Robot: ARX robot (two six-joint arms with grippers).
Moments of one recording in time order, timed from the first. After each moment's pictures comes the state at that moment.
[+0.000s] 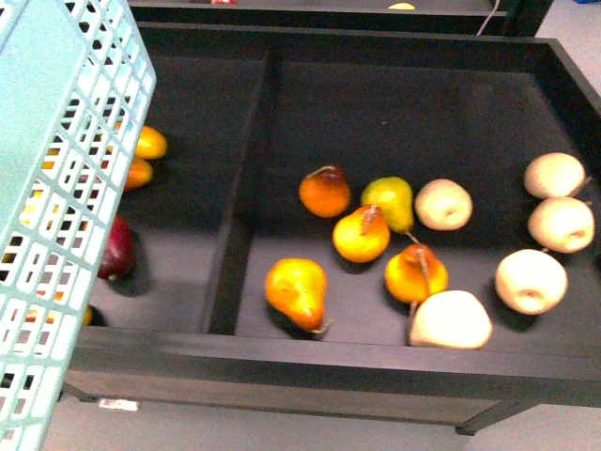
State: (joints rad) left arm 0.10 0.80 0.72 -0.22 0.10 -1.54; right arm 0.00 0.00 0.02 0.00 0.00 0.00
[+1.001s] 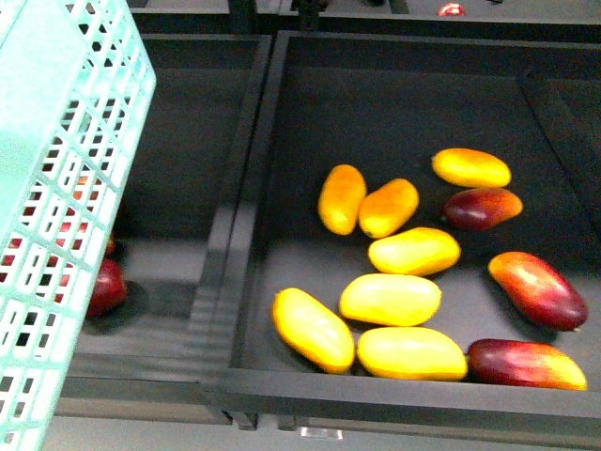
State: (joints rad) left arm 0.10 0.80 0.72 -0.22 0.10 -1.54; right arm 0.00 0.00 0.02 0.00 0.00 0.00
